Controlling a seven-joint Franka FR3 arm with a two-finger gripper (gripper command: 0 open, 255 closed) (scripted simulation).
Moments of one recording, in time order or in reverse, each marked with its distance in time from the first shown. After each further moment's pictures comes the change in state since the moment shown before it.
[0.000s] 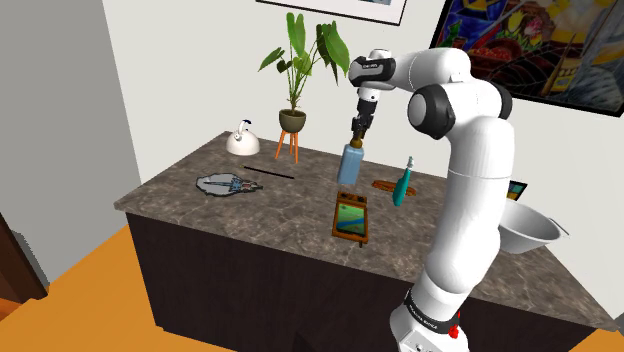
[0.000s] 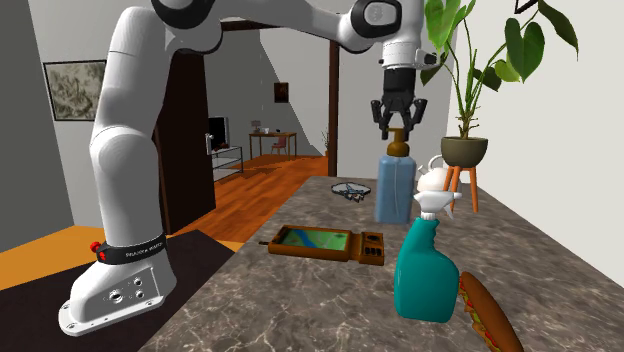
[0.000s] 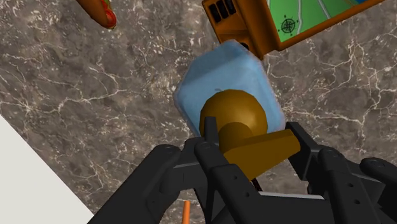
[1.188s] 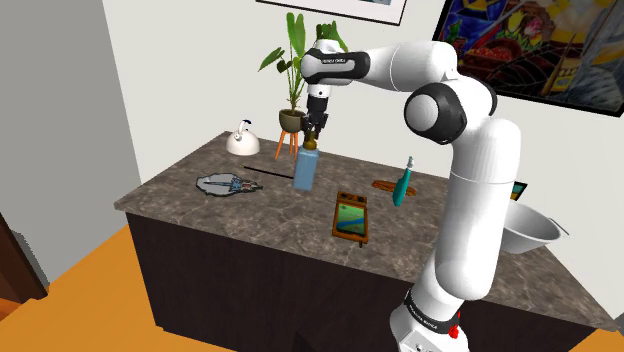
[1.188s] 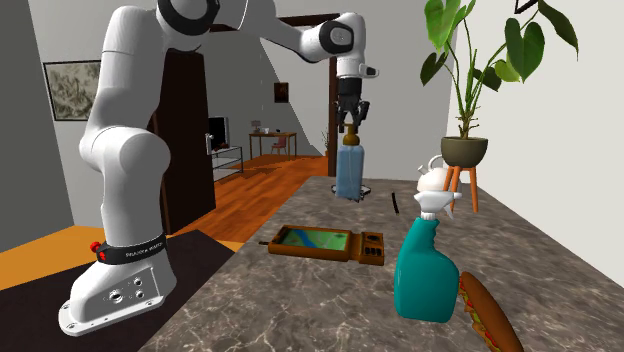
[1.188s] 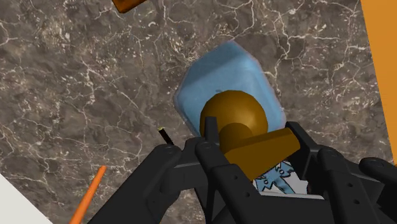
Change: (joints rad) arm 0.263 -0.039 0.136 -0.020 -0.048 0.006 0.401
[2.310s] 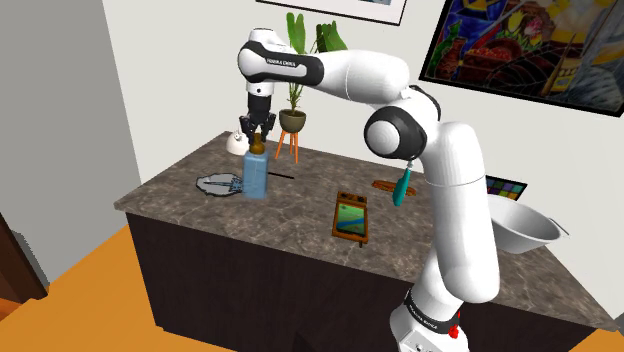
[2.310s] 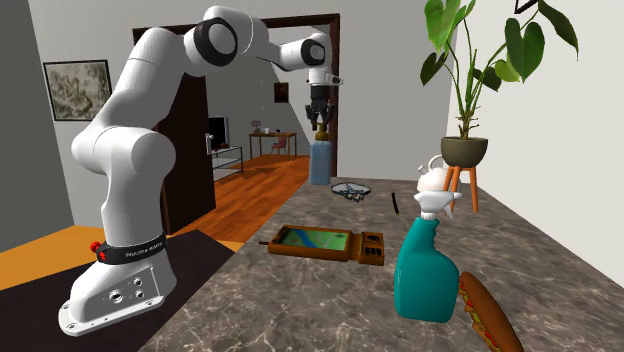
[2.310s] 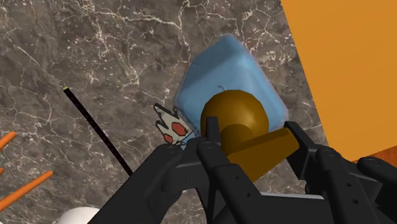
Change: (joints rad) arm 0.155 0.258 0.117 0.375 0.049 -0.115 0.308
